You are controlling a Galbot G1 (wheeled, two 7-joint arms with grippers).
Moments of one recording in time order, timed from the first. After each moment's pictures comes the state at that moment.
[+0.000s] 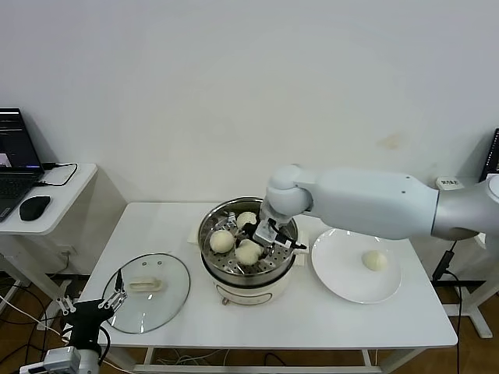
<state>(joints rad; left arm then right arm) 1.73 -1.26 -0.71 -2.21 -0.25 0.07 -0.28 0.54 1.13 -1.36 1.49 -0.03 0.21 -0.93</state>
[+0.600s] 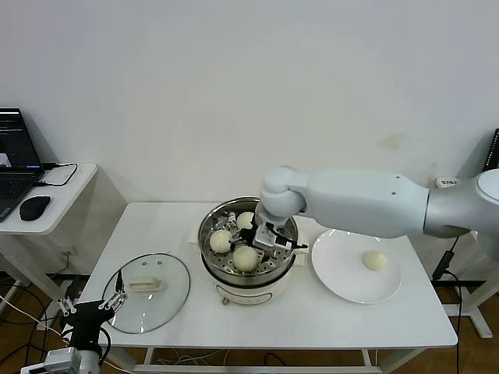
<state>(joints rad) 1.73 -1.26 -0.71 -2.20 -0.25 0.07 -0.28 0.57 1.13 -1.34 1.47 -0.05 0.27 -0.95</state>
